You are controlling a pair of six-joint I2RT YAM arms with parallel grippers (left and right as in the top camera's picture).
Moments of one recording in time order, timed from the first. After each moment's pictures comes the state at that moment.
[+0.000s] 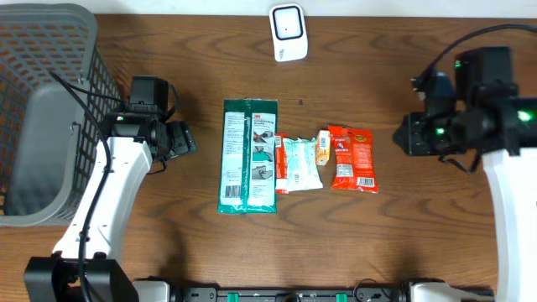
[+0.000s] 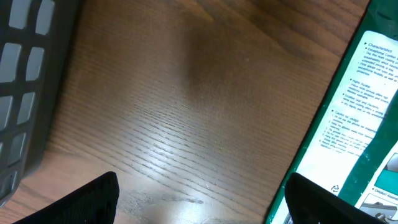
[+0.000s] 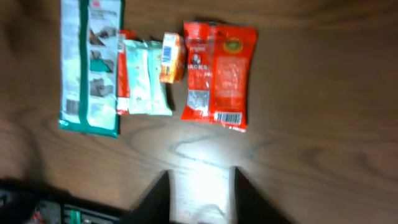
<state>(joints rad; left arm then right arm) -0.05 1.49 1.14 -0.93 -0.11 -0.38 0.05 1.43 1.63 -1.45 -0.24 0.02</state>
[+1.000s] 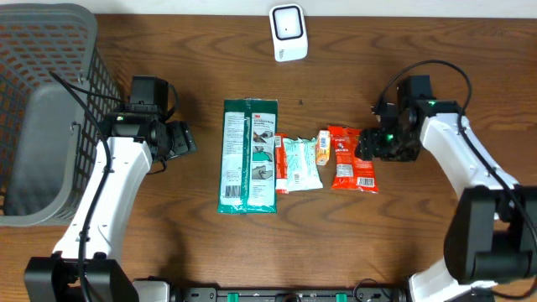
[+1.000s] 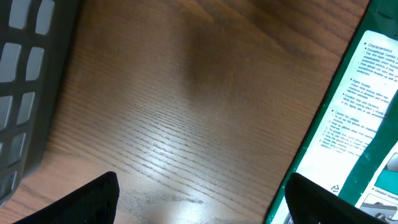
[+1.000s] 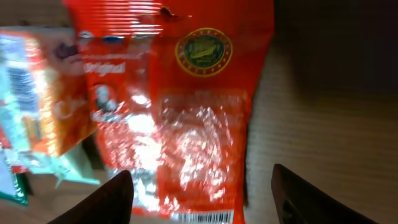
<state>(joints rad) -0.05 1.49 1.14 -0.93 -0.11 -0.38 0.04 1.77 1.18 -0.88 -0.26 0.02</state>
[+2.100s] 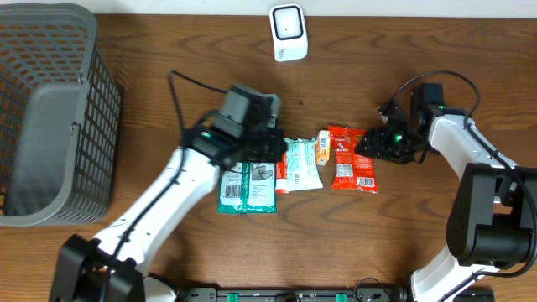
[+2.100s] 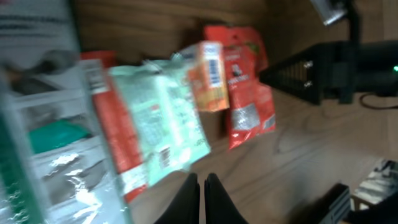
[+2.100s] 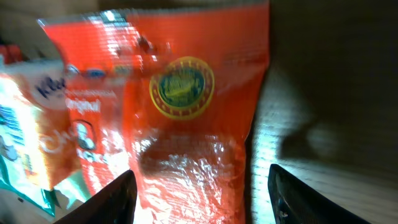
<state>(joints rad) -0.53 1.54 1.12 -0.54 0.41 -0.52 -0.07 1.85 1.11 -0.73 -0.46 0.00</state>
